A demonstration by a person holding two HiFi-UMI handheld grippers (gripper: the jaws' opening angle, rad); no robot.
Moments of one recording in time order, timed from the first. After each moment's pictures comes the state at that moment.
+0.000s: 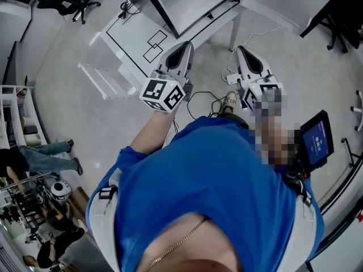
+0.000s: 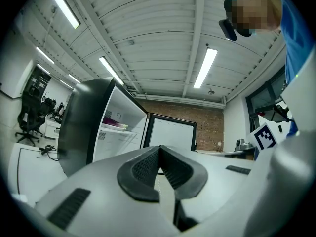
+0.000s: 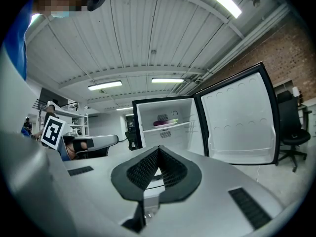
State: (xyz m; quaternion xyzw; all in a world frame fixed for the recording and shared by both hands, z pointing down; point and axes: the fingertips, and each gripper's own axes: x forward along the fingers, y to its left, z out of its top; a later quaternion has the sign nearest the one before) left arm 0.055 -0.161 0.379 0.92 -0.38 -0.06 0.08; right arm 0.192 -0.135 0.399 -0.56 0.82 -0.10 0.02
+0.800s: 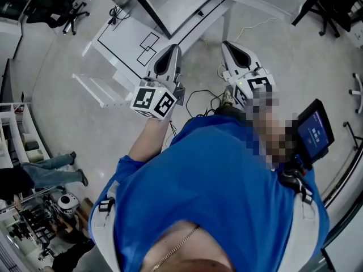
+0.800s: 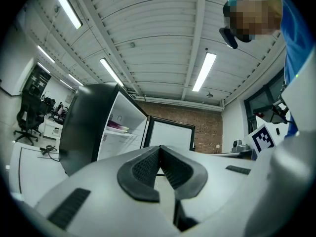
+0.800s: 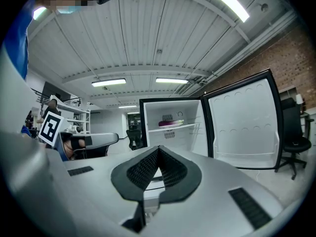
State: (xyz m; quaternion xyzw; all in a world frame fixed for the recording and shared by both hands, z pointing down) left arm 0.049 -0.156 0.367 0.92 -0.38 -0.07 0.08; right arm 0.176 -0.138 0.386 -0.55 0.83 -0.08 0.00
